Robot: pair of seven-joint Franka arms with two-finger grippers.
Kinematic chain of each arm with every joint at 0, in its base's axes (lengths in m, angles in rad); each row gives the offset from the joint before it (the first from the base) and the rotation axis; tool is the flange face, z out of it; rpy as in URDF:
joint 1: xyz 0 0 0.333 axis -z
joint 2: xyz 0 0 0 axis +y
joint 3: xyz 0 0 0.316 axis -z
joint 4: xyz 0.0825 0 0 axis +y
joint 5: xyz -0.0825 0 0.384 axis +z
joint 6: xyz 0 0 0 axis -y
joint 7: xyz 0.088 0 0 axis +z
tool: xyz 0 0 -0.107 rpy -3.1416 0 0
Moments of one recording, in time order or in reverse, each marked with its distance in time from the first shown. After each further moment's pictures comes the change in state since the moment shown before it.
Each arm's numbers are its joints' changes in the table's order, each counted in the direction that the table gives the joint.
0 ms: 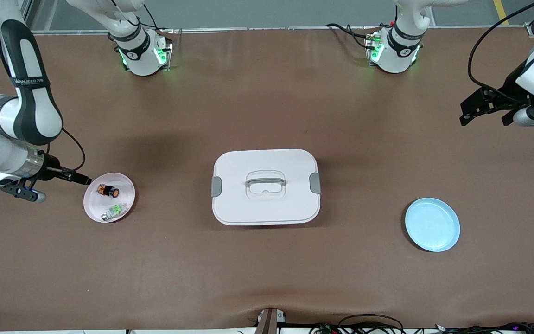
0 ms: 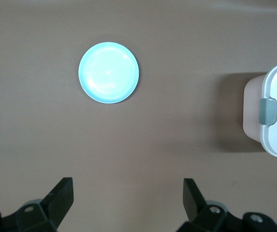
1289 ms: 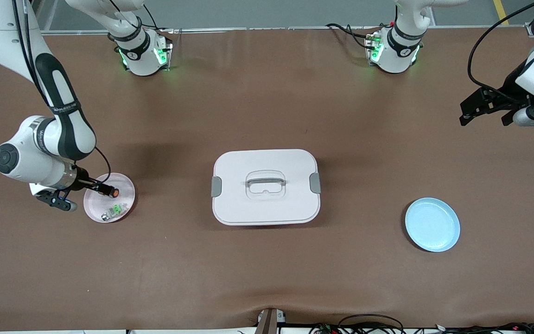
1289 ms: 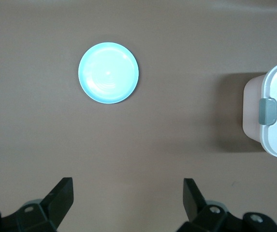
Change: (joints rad) left arm 0.001 0.001 0.000 -0.001 0.000 0.000 0.000; right arm -0.052 0.172 -0.009 0.017 -0.002 0.163 -0.079
